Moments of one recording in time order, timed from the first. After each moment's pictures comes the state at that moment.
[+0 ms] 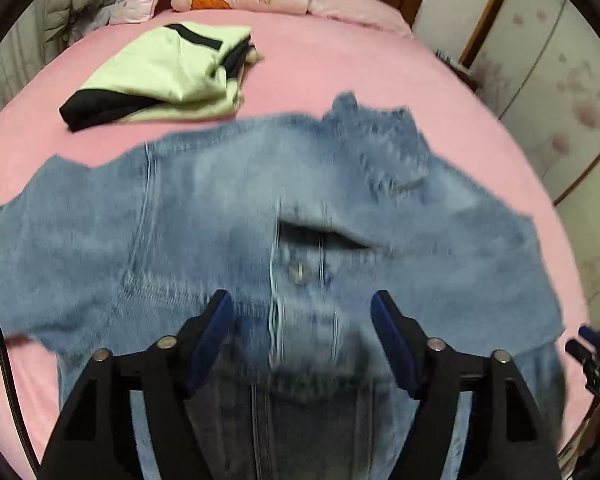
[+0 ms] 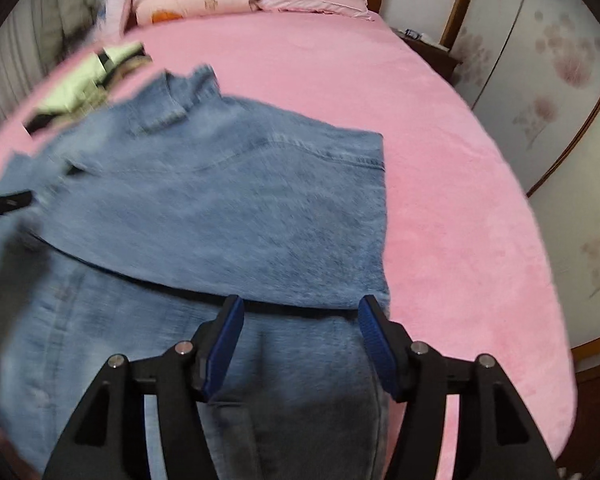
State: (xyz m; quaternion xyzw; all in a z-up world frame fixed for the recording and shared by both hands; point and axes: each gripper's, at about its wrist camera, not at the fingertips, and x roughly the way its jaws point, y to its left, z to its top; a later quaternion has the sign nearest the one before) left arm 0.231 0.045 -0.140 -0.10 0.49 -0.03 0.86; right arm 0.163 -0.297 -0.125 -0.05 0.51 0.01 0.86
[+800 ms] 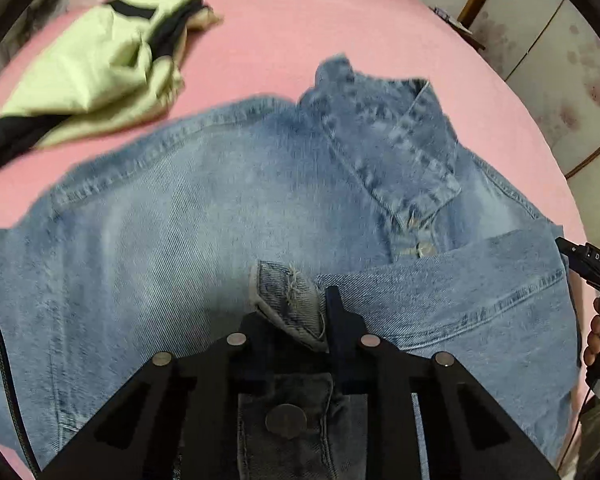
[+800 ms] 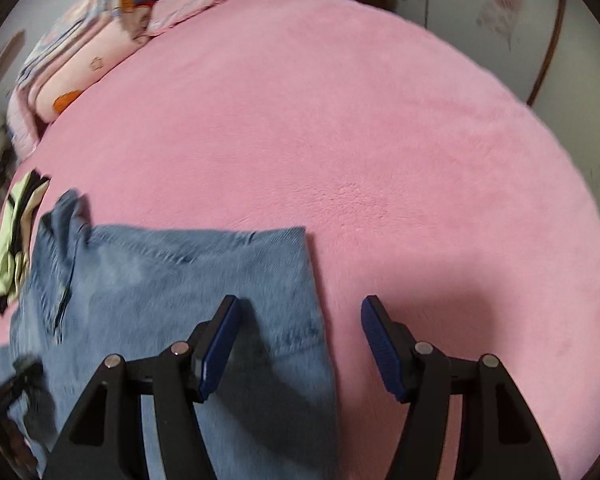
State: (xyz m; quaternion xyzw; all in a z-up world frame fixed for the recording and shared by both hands) left arm 0.344 0.016 -0.192 -0.06 0.55 -0.05 0.83; right arm 0.353 -0.396 -0.192 0.15 0.54 -0.07 0.82
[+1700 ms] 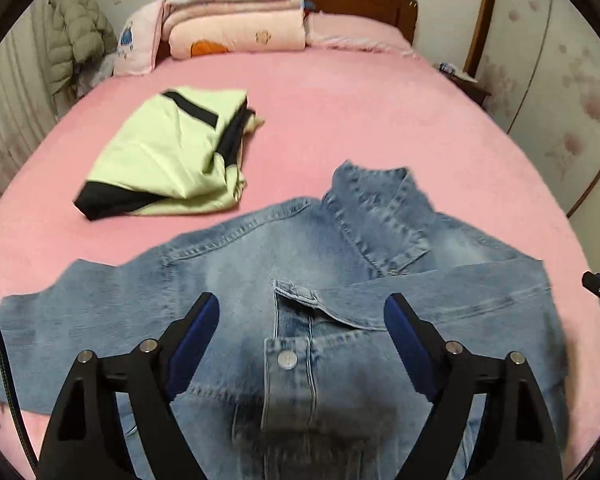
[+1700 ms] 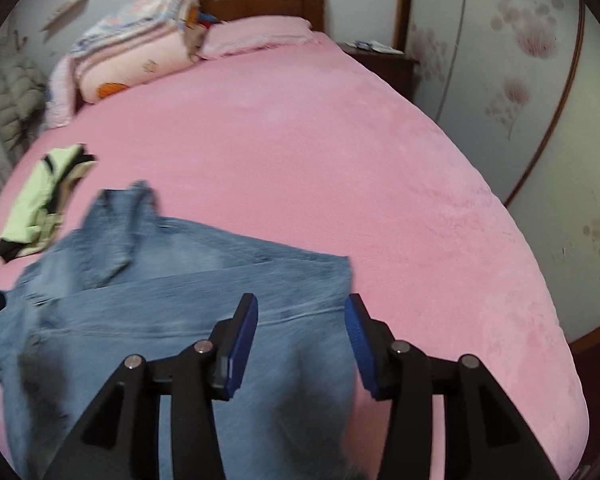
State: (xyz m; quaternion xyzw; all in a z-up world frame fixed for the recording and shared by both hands) left arm 0.279 0.039 -0.073 -0.03 0.45 0.00 0.89; right arm 0.270 -0.322 -0.085 0.03 0.46 -0.05 0.89
